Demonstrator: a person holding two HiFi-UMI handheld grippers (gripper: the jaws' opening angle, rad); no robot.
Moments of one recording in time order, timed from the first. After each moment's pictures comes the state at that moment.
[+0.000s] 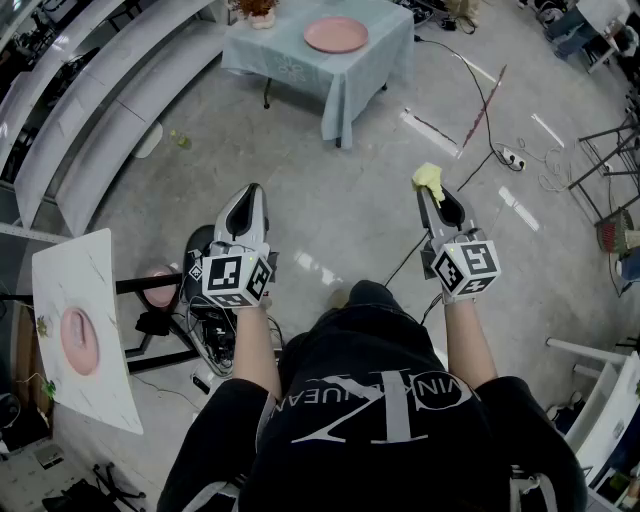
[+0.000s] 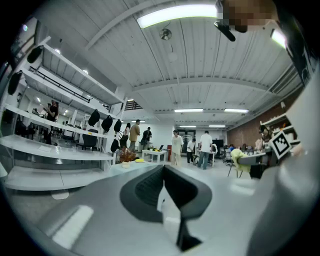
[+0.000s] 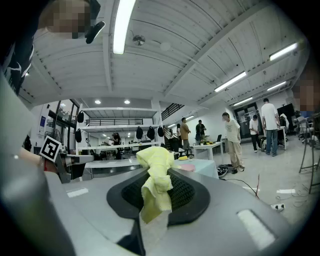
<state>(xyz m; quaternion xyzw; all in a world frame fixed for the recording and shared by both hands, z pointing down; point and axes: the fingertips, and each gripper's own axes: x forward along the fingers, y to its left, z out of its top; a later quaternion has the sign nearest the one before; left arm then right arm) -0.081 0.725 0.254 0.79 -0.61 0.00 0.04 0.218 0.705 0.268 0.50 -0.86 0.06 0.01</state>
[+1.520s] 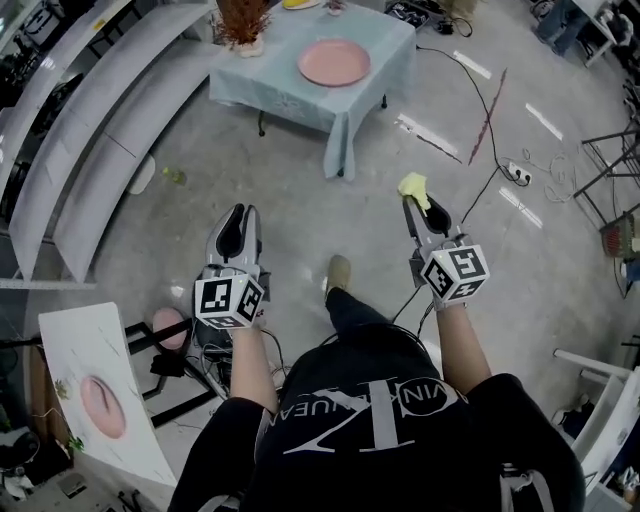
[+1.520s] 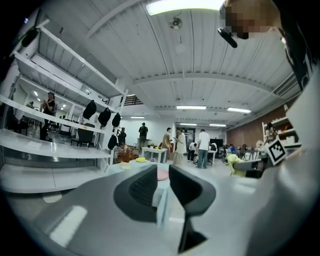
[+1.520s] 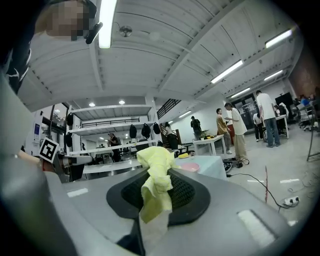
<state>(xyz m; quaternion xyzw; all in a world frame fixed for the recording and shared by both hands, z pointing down) -0.135 0.541 0.261 0.80 -0.60 0.01 0.06 0.161 0.516 0.293 0.50 -0.86 0.10 0.00</state>
